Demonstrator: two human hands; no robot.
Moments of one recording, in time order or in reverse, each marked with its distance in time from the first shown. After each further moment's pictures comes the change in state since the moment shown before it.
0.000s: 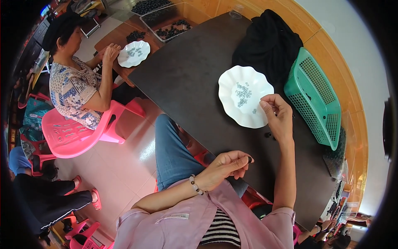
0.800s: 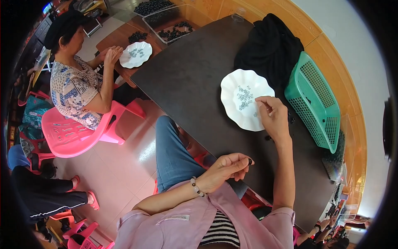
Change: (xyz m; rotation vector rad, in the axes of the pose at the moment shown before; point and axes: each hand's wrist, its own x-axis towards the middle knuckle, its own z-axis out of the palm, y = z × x) left_hand -0.001 0.002 0.000 -0.017 -0.004 0.023; right_hand 0.011 0.001 0.011 -0.320 0.000 -0.228
